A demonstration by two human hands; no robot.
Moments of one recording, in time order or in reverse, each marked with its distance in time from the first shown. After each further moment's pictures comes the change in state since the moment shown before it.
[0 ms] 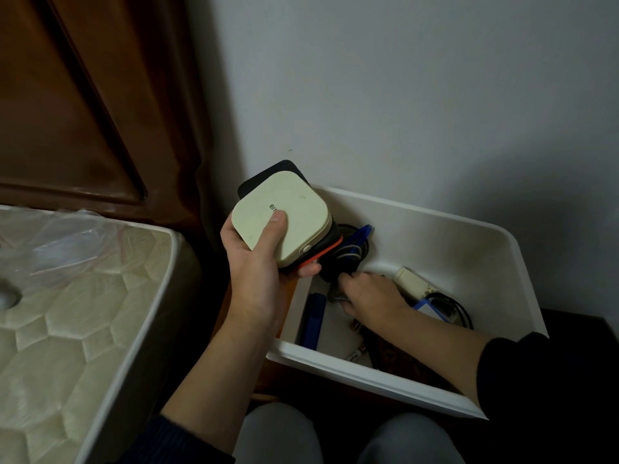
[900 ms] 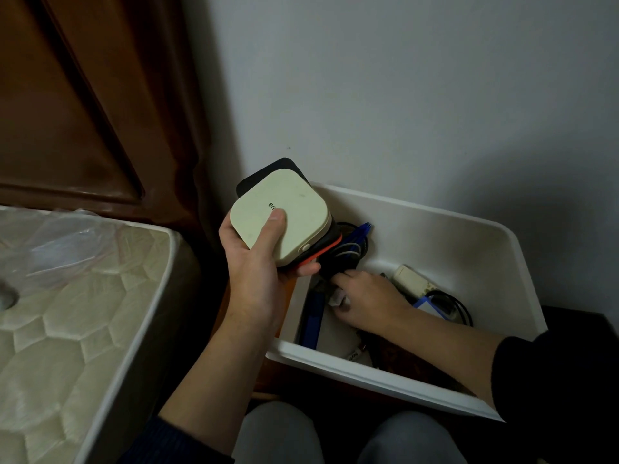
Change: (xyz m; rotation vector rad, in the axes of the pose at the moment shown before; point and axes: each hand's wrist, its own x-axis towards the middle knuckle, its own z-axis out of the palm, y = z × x) left_hand 0.003 -0.001 -0.002 -0.014 -0.007 -0.002; right_hand -0.002 0.001 0.013 0.237 0.171 -0.087
